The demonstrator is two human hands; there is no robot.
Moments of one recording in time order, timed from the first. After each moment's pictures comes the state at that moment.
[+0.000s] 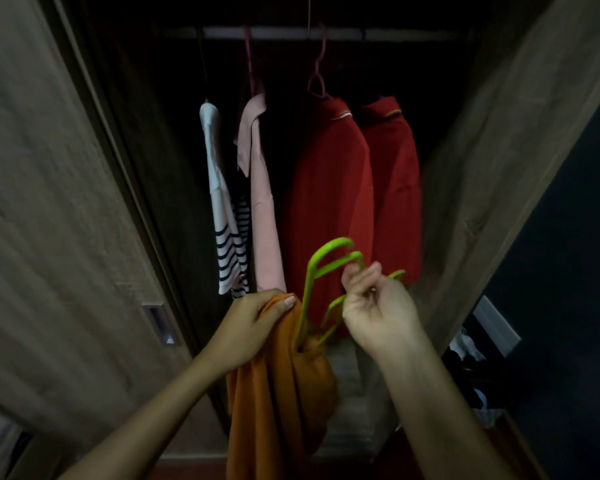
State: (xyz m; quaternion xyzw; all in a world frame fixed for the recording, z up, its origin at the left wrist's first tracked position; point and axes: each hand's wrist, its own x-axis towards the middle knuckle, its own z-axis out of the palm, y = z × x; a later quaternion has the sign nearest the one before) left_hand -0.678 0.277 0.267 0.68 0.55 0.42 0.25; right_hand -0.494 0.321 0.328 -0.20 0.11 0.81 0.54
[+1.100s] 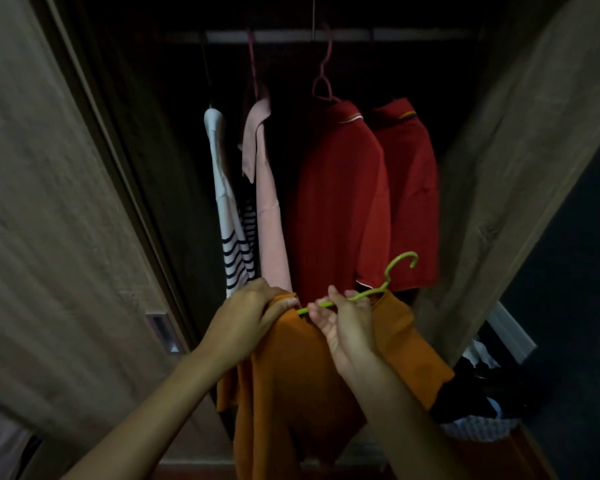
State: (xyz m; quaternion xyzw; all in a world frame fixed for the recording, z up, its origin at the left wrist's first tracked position) left_hand -0.694 0.301 0.273 0.72 0.63 0.29 0.07; right_hand -0.540 0.341 0.267 -0.41 -0.18 0.71 0.55
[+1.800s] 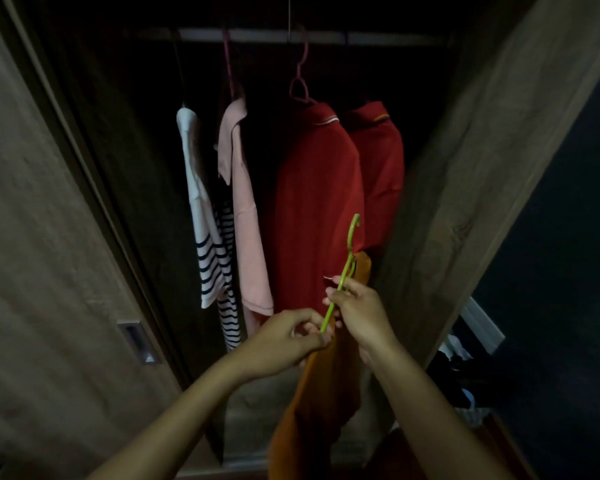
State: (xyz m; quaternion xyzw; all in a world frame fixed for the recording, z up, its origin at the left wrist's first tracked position) left_hand -0.632 0.312 0.264 0.67 0.49 0.32 0.46; right_hand -0.493 0.356 0.276 -0.54 -0.48 0.54 0.42
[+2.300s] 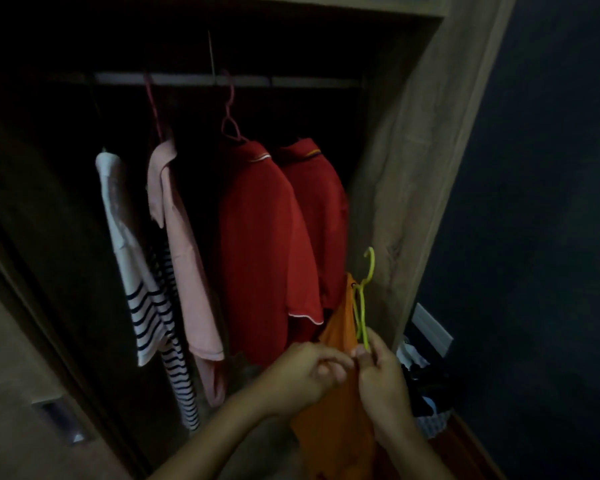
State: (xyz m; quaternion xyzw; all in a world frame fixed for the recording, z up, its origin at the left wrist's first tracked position) left_hand -0.556 0.348 0.263 0.81 0.42 0.22 0.35; right_hand -0.417 0.315 0.267 -0.63 -0.44 0.42 0.48
